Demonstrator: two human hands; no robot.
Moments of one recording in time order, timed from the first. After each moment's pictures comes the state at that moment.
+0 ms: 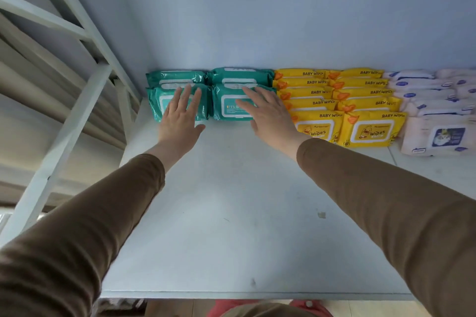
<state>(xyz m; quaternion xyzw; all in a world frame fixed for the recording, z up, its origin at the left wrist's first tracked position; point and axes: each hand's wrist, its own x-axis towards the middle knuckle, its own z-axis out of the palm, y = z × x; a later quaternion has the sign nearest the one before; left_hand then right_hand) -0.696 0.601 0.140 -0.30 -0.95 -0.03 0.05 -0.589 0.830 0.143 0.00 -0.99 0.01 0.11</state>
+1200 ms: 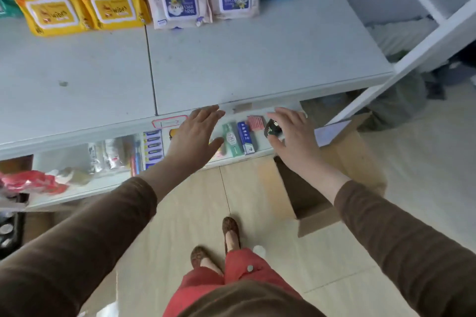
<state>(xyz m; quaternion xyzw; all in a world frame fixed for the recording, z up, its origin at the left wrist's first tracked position) -0.066 0.901 0.116 -0.51 -0.84 -0.18 -0.07 0.118 1.087 0.117 -0.26 -0.95 0.17 0.08</state>
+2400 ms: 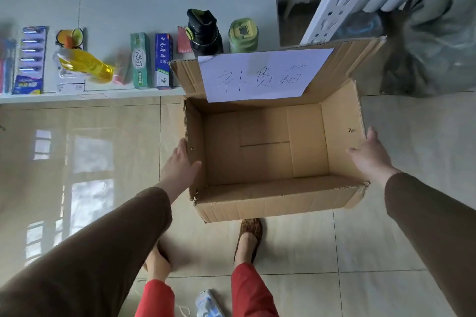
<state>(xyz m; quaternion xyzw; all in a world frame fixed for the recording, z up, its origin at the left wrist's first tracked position) 0.253 1.138 -0.297 -0.09 -0.92 -0.11 -0.36 0.462 1.534 -0.286 -0.56 -0.76 0.28 -0.19</state>
